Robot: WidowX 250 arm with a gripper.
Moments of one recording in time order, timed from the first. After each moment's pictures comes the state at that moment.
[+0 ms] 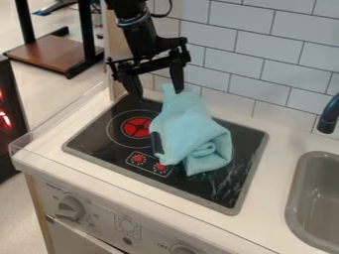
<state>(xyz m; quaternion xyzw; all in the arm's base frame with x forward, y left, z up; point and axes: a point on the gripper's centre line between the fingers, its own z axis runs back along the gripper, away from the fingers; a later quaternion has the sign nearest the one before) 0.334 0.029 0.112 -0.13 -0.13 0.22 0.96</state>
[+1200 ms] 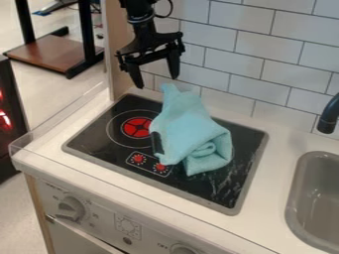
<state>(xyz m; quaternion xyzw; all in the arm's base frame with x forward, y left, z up) 0.414 0.072 0.089 -0.10 -0.14 0.33 0.93</state>
